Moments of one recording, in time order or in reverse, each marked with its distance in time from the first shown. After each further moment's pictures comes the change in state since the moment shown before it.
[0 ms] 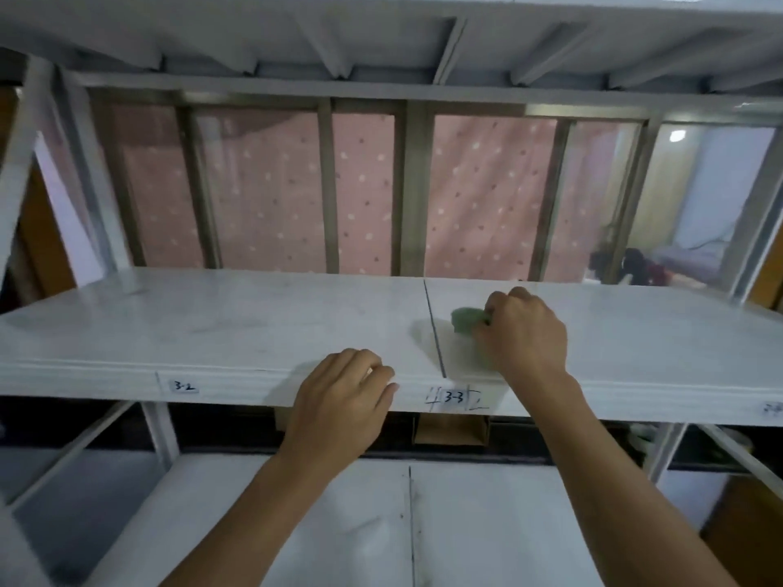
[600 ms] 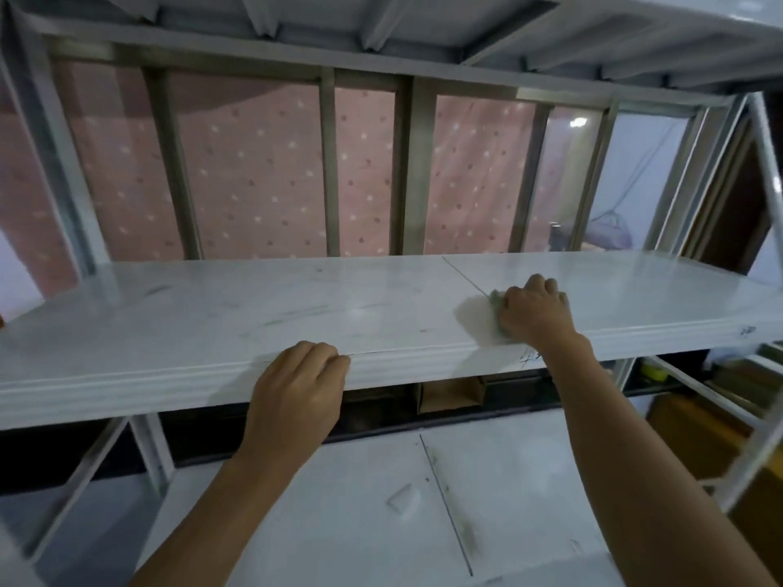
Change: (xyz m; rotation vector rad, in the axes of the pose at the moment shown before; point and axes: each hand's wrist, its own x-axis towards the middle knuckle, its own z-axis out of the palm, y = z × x) left_hand -0.082 -0.177 -0.066 -0.021 0.035 0.068; right_hand -0.019 -0.099 0.029 -0.101 -0.291 0.319
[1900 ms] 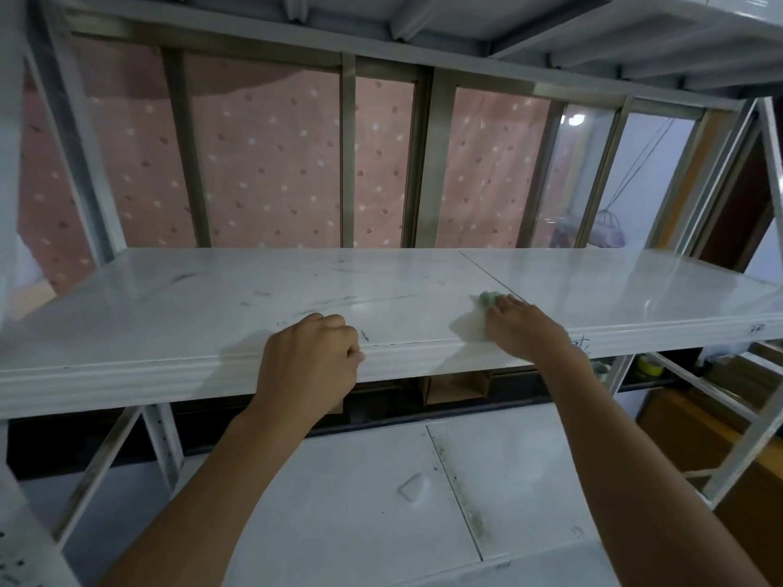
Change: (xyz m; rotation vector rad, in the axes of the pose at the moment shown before) left_hand 0.025 -0.039 -0.028 -0.162 -0.329 -0.281; right_hand -0.032 -0.052 0.017 -0.047 -0.288 -0.044
